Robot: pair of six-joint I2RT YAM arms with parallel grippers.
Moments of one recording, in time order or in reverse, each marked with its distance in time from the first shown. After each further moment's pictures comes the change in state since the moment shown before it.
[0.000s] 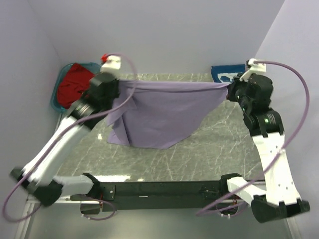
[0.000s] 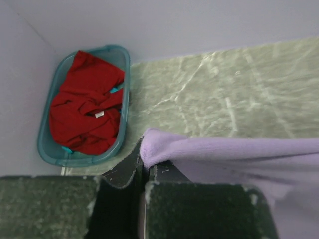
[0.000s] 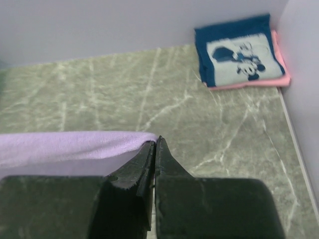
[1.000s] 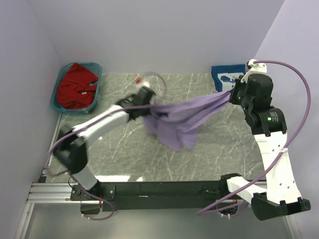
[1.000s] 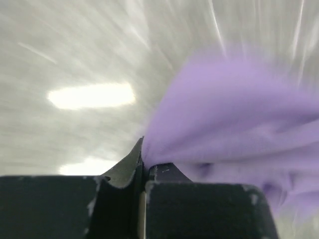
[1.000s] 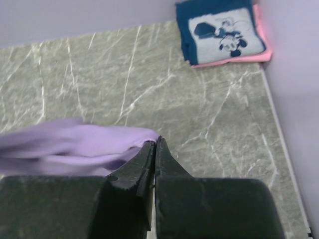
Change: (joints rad) left arm -0.107 0.511 -0.136 0.085 0.288 -0.524; right arm 0.009 0.050 0.078 -0.171 0.073 0.002
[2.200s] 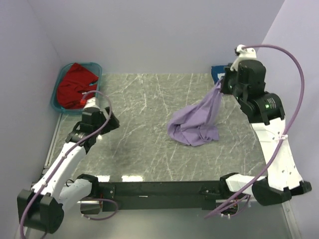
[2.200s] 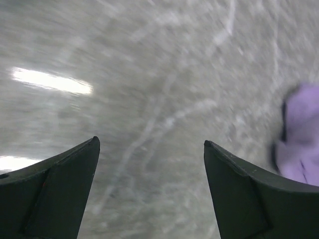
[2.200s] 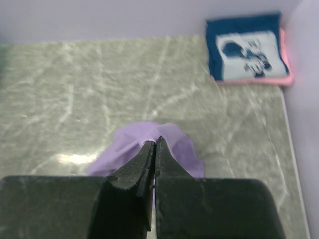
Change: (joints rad) left arm 0.499 -0.771 -0.616 0.083 0.217 -0.042; right arm 0.190 0.208 0.313 -0.093 0.079 -0.002
